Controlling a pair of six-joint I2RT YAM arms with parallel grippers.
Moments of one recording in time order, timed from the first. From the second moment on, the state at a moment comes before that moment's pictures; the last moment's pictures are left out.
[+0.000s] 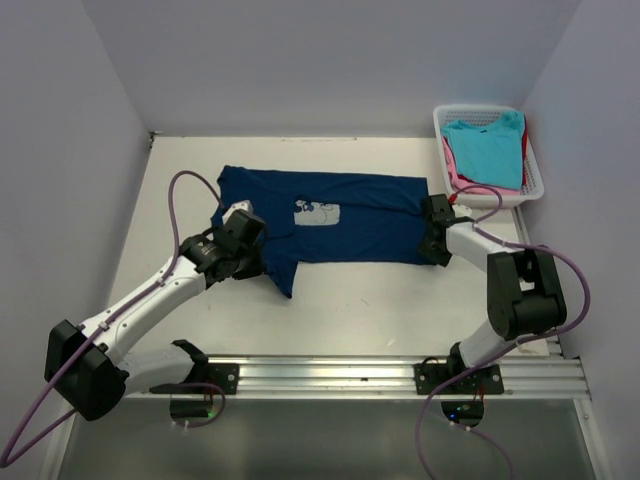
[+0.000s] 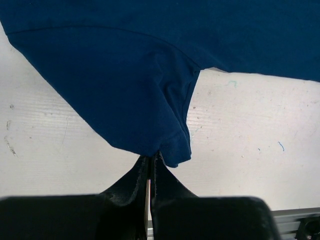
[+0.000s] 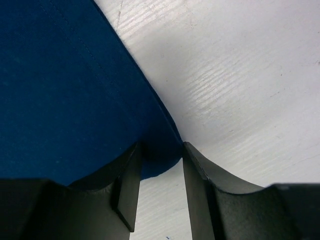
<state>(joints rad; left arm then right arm) -0.61 1.15 0.91 -0.78 -0.21 -0.77 0.17 1.61 0.87 -0.45 0.37 0.68</state>
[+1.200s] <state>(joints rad) -0.61 1.15 0.91 -0.78 -0.21 -0.77 0.17 1.32 0.66 -0.50 0.32 0.73</state>
